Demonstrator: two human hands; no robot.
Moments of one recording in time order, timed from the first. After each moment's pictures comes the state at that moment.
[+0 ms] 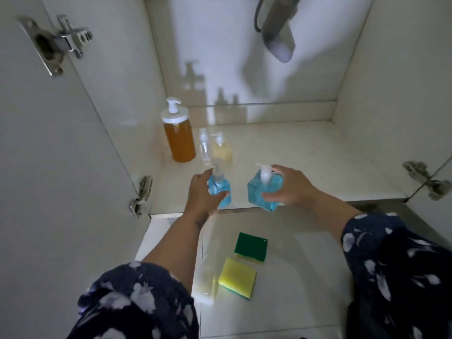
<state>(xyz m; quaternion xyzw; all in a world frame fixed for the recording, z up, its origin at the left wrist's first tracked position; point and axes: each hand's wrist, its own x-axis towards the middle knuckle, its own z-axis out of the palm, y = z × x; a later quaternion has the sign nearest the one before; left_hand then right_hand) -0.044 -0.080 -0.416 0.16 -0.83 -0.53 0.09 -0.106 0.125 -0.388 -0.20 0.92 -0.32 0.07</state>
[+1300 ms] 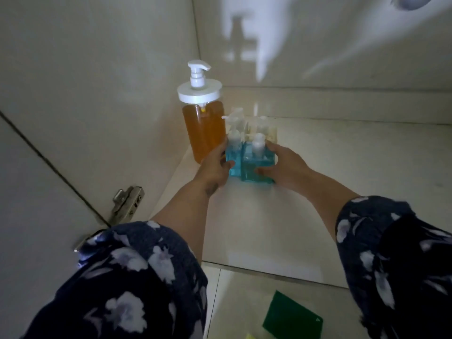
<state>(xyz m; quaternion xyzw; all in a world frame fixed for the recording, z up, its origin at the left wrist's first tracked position) -0.236 -0.190 -0.499 0.17 -0.79 -0.57 0.12 -0.297 -0.038 -0.472 -0.24 0.87 -0.41 0.13</state>
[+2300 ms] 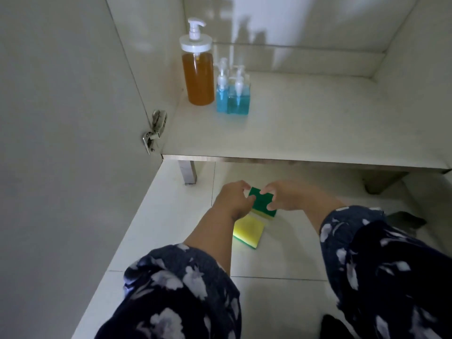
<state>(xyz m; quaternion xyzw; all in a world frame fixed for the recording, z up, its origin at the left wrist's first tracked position) 0.011 -0.052 -0.522 0.15 -0.89 -0.42 -0.09 -0.068 0.085 -0.508 -0.22 0.92 -0.05 0.31</state>
